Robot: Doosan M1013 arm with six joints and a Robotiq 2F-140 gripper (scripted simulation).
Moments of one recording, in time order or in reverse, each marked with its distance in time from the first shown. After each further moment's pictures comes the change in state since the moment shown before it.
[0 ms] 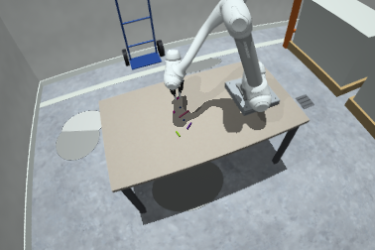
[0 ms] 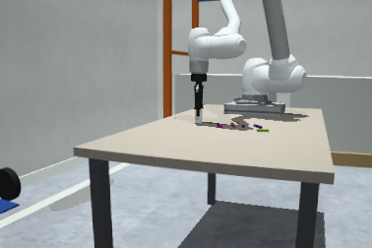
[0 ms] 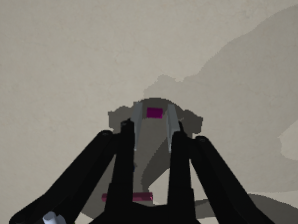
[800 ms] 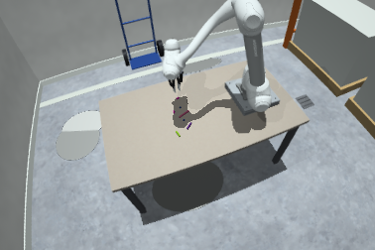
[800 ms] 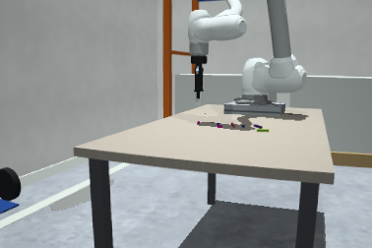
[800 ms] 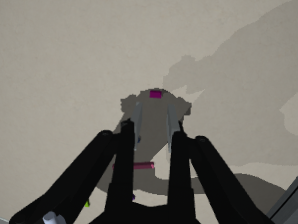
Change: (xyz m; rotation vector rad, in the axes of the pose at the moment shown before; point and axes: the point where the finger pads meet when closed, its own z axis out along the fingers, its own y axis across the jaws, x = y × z) arm 0.000 0.000 -0.083 0.000 0.000 0.000
